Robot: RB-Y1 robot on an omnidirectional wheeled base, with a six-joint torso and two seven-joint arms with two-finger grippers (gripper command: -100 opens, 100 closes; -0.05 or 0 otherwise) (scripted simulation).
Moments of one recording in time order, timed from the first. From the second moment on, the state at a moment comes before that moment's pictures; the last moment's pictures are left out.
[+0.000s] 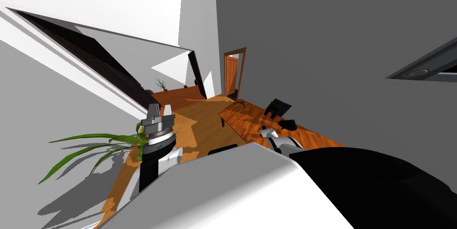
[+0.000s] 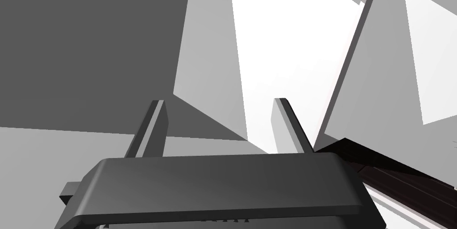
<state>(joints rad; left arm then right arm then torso) 0.46 0.02 0.07 -2.29 -0.09 -0.57 0.08 -0.24 -0.51 -0.23 -0.37 0.14 0.44 0.66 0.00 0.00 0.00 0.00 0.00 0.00</state>
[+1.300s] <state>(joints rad) 0.46 0.02 0.07 -2.29 -0.09 -0.57 0.08 -0.16 -0.50 -0.34 -0.36 0.08 0.30 0.90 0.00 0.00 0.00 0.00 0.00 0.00</state>
